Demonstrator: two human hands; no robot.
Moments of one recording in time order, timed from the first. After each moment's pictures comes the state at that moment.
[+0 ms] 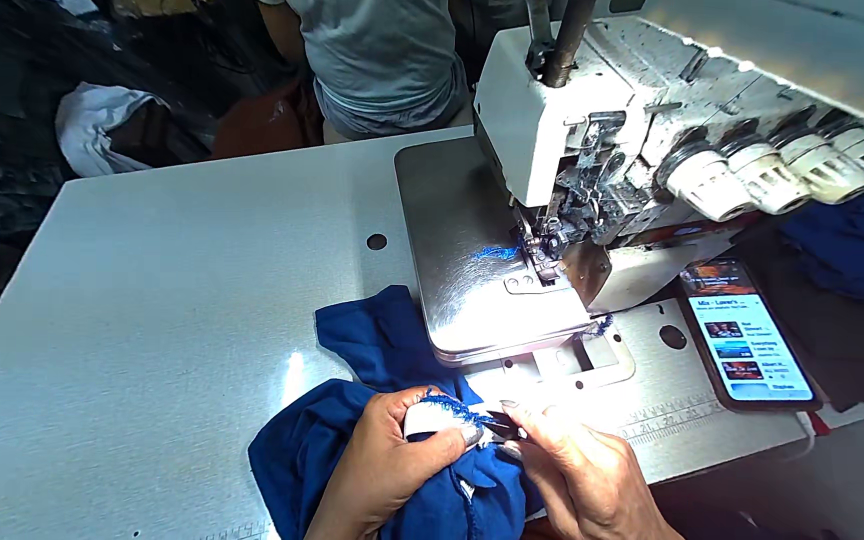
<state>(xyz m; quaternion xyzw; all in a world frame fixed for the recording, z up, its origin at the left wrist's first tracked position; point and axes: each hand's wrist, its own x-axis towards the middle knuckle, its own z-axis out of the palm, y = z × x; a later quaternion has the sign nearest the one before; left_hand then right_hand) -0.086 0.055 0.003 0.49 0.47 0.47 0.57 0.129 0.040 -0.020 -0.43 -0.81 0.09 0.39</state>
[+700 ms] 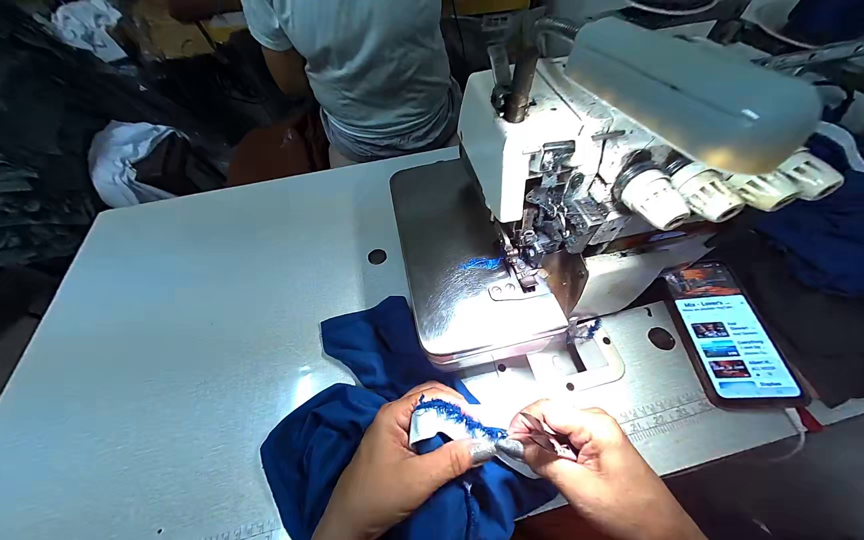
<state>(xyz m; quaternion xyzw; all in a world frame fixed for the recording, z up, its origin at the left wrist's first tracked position) -0.085 0.055 0.005 0.57 0.40 0.47 0.55 0.135 0.047 0.000 -0.42 -0.65 0.46 0.44</state>
